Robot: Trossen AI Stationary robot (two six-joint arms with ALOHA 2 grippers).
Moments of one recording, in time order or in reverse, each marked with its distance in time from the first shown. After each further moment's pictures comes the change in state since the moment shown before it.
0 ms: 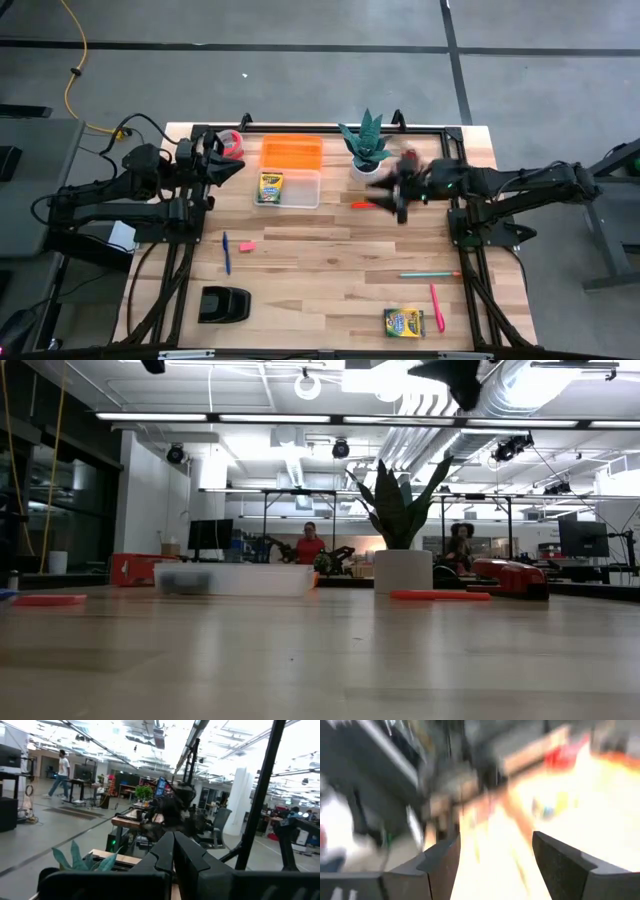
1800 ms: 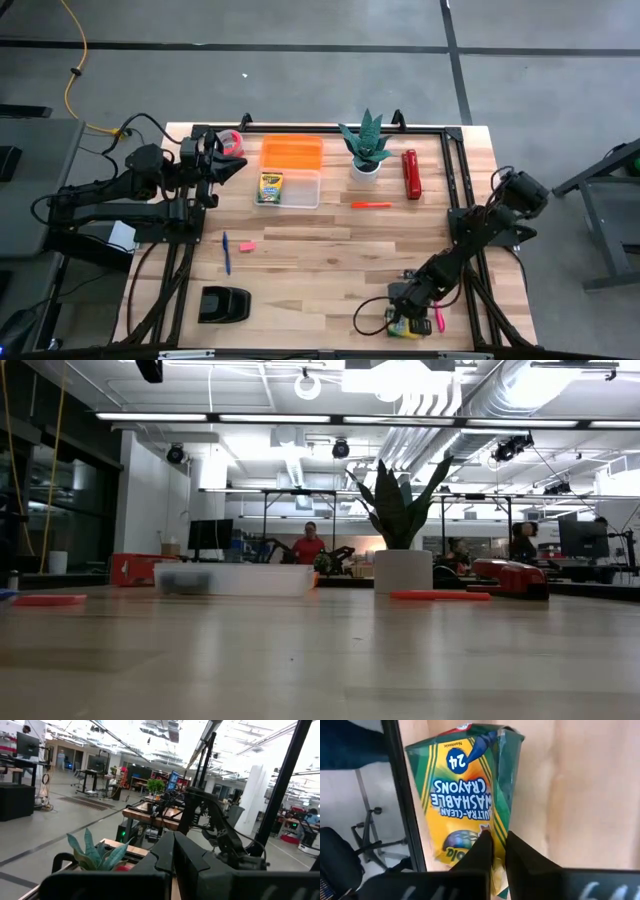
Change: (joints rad) left arm 0.000 0.003 0.000 -0.048 -0.062 -0.026; right arm 0.684 0.653 0.047 -0.299 -0.278 0.374
